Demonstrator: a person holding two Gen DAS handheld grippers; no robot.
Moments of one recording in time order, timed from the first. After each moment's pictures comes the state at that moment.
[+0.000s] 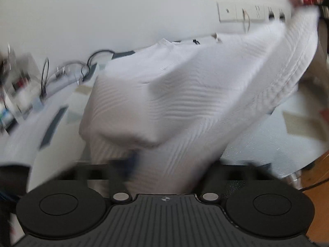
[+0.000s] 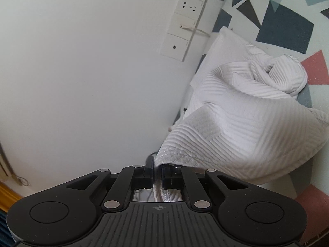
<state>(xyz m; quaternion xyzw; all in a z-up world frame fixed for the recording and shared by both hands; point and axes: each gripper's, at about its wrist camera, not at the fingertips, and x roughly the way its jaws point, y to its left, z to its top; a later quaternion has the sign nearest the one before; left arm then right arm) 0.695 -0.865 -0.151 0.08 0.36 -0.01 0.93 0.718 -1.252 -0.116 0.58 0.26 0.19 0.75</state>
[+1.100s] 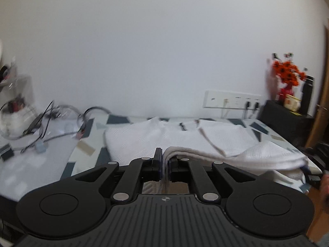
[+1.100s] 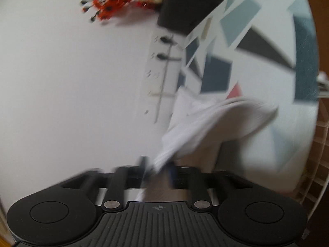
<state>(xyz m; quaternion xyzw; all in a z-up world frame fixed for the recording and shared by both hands) 0.660 -0.785 -0.014 -0.04 0.21 -0.08 0.97 0.643 -1.292 -0.181 0.68 0.13 0.00 0.73</state>
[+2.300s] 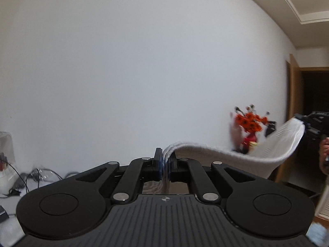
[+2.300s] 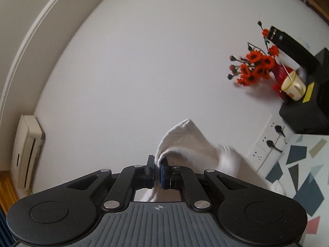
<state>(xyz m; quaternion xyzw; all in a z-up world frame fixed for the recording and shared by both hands) 0.605 -0.754 0.112 -0.03 0.08 -0.20 0.98 0.606 -1.311 0.076 0.46 -0.07 0.13 0.88</state>
